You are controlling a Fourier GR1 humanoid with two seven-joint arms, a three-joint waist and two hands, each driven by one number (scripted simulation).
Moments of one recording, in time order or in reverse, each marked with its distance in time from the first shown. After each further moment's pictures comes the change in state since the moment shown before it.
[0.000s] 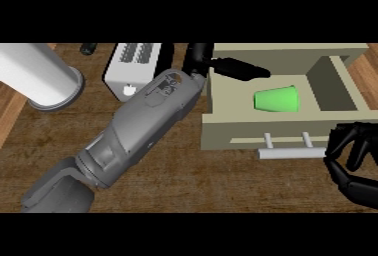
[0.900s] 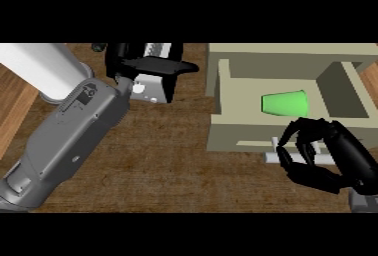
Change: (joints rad) left arm 0.326 0.300 0.117 -0.453 0.000 -0.076 0.124; right arm -0.032 0.025 0.203 0.099 0.536 -0.145 -0.039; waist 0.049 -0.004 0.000
